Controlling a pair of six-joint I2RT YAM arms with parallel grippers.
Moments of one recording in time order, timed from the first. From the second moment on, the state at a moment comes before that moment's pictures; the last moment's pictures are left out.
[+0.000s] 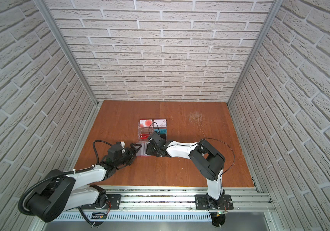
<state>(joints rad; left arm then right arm) -0.45 1.20 0.24 0.38 0.21 -1.27 0.81 1.89 1.13 -0.16 -0.07 0.90</state>
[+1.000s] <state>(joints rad) -0.35 1.39 0.39 0.39 0.28 -1.27 0.79 1.86 1.17 -0.25 -0.06 0.86</state>
